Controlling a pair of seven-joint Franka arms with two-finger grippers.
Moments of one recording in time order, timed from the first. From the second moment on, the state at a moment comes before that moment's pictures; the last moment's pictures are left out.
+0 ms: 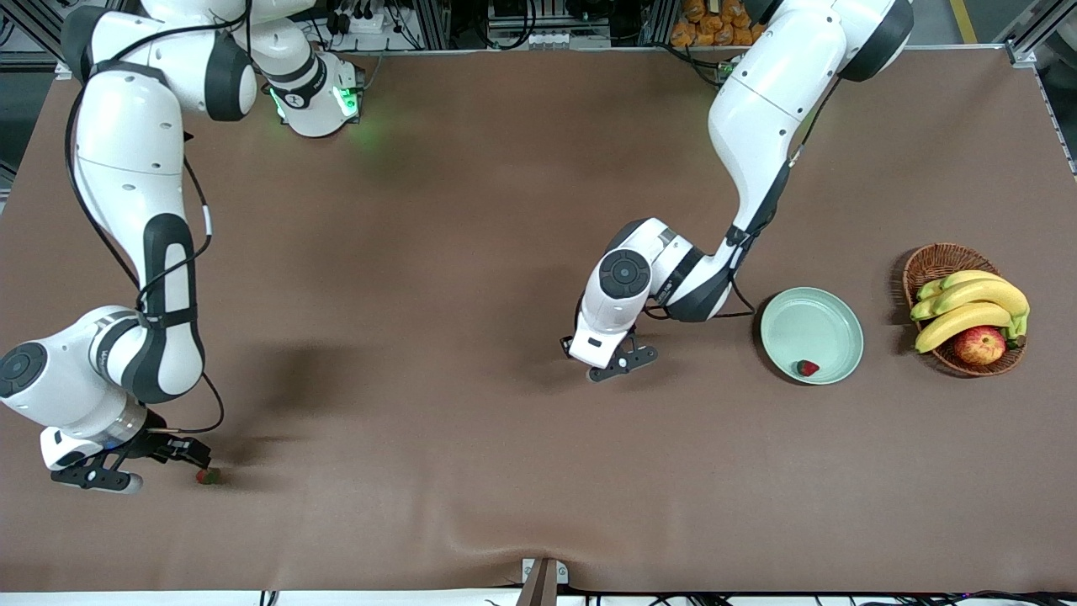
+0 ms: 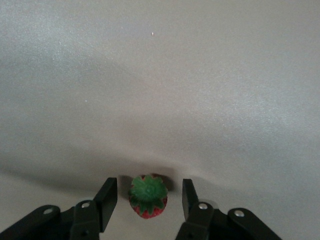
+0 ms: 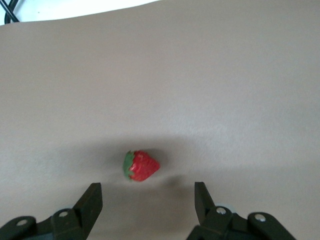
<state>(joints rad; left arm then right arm) -0.46 0.82 -0.22 -1.53 0.18 2.39 -1.09 0.13 0.95 -0.41 -1.30 0.60 2.44 -0.36</state>
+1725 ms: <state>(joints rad) -0.18 0.58 -0.28 -1.54 0.11 2.08 -0.92 0.10 1.05 -0.32 -1.13 0.60 2.33 -0.29</state>
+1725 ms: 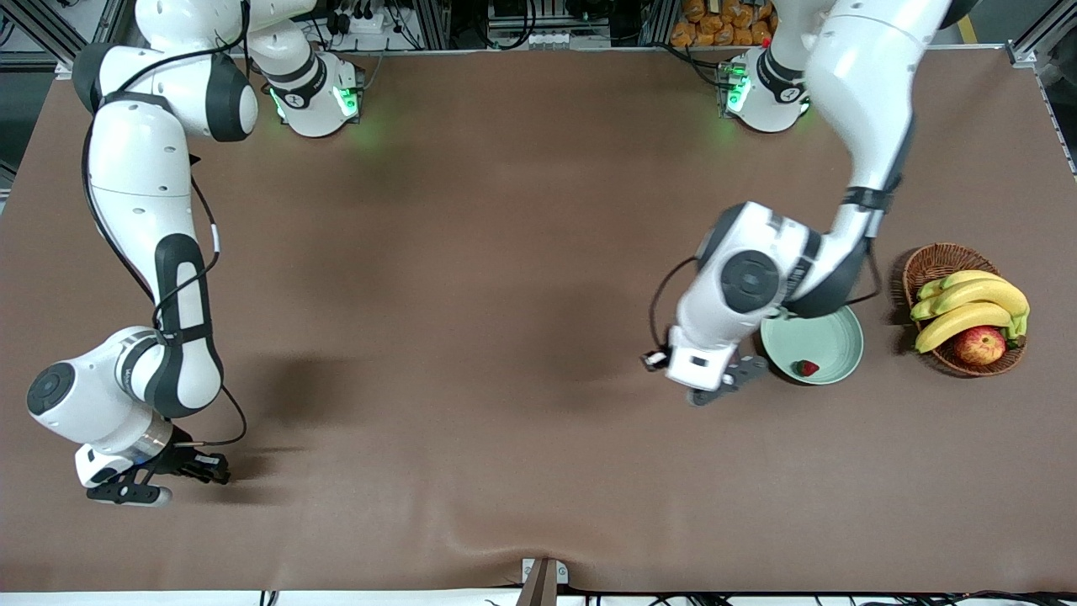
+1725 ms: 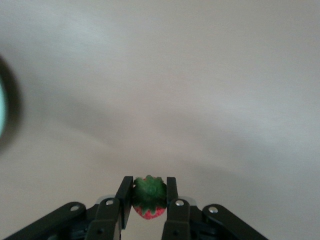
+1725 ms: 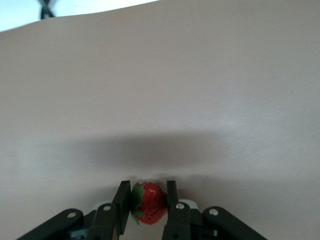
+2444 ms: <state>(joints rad) 0.13 0.49 -0.29 -1.64 0.11 1.89 -0.39 0.29 0.99 -0.26 -1.02 0.60 2.13 0.39</state>
